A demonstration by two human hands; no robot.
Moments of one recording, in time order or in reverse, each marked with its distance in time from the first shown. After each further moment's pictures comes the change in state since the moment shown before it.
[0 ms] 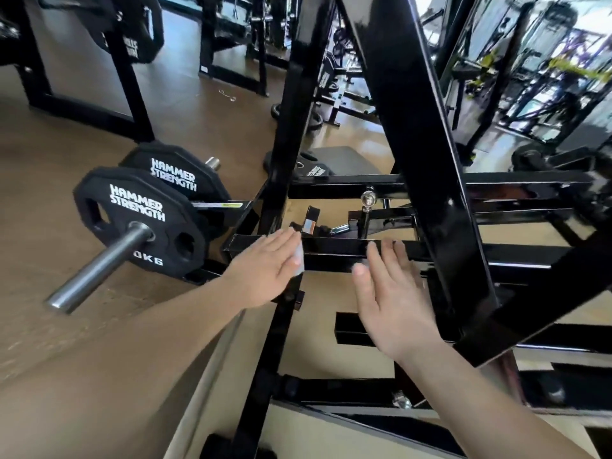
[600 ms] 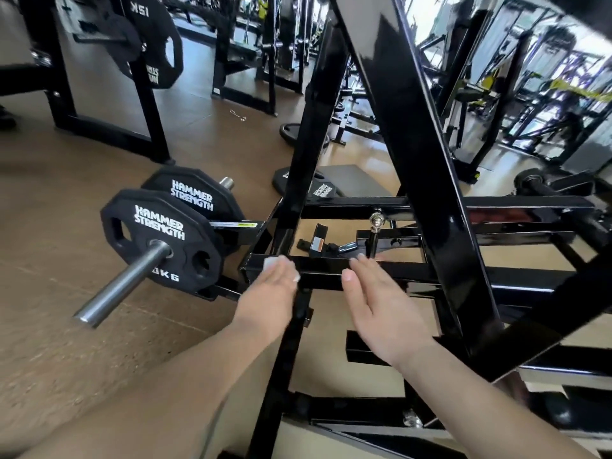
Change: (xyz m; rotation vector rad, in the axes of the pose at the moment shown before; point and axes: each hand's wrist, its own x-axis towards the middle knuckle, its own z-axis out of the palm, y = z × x) left_hand -0.033 0.023 -0.002 -0.070 0.116 -0.209; right_hand 0.004 -0.043 -0.019 0.173 -0.046 -0.078
